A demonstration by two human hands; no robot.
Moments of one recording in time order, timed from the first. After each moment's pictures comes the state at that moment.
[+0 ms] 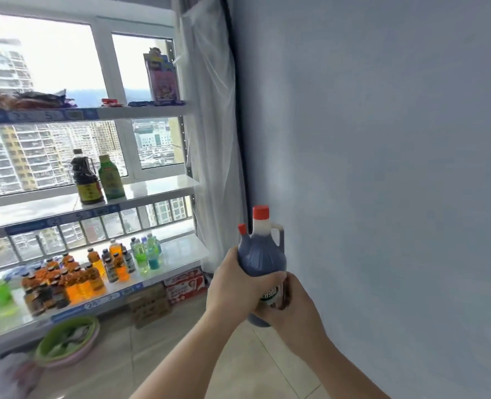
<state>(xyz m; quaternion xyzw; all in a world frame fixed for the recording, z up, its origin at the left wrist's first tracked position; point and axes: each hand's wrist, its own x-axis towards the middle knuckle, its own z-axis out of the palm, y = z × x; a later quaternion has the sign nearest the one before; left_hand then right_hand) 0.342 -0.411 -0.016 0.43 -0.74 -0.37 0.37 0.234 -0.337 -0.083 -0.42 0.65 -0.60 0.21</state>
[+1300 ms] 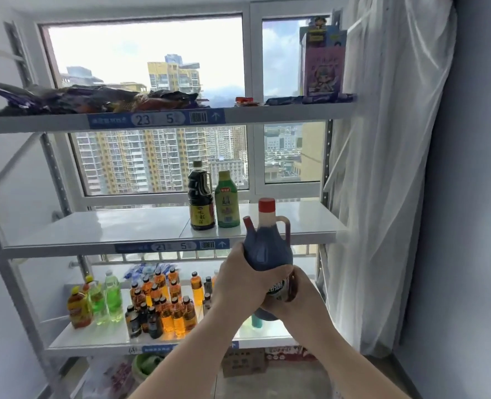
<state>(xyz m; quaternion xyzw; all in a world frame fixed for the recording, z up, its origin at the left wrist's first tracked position) 0.413 -0.983 0.012 0.58 -0.62 -0.23 0.49 0.280 -0.975 -0.048 -0.59 0.51 -0.51 0.36</state>
